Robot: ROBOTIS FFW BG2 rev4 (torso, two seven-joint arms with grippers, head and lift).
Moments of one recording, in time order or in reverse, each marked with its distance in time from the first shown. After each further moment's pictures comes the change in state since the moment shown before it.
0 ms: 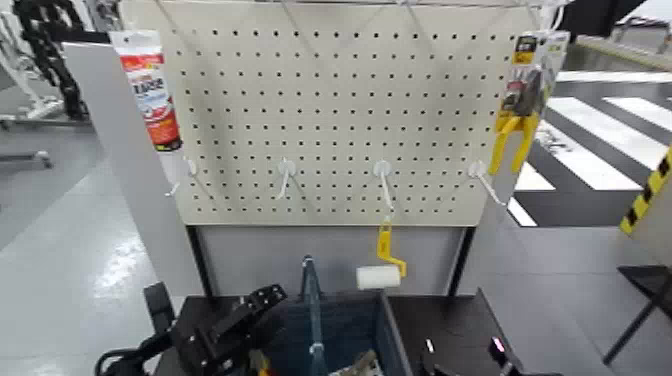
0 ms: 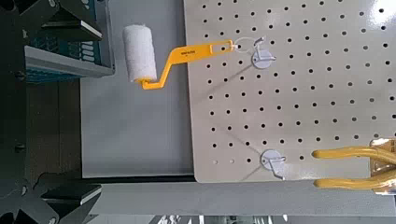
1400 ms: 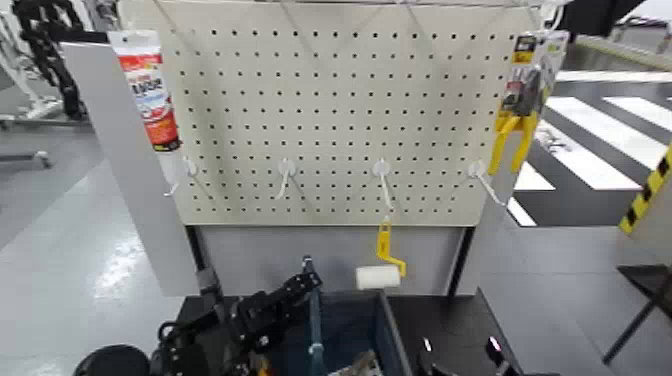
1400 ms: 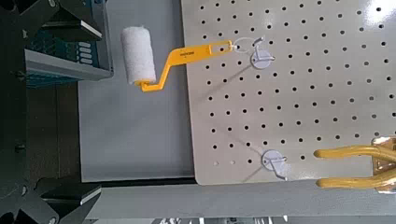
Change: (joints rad) left arm -0.265 0.027 -0.226 0.367 0.003 -0.026 -0.213; right arm -0.014 -0.004 0.010 0.026 -0.019 -0.025 0.002
